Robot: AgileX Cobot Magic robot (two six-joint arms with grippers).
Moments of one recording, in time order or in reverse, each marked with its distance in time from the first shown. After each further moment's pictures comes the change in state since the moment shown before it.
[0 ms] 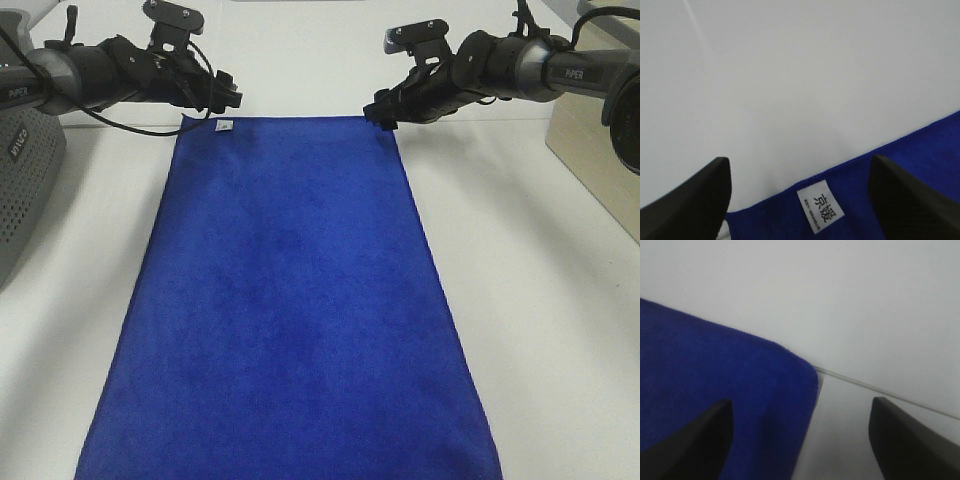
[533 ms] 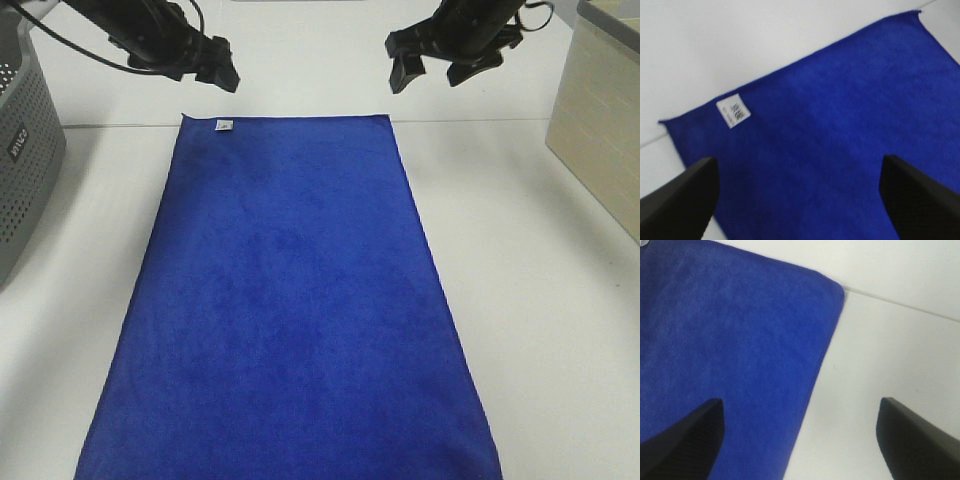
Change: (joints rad) left arm 0.010 -0.233 -0.014 0.191 0.678 -0.292; right arm 0.000 -0.295 0.000 -0.154 0.611 0.260
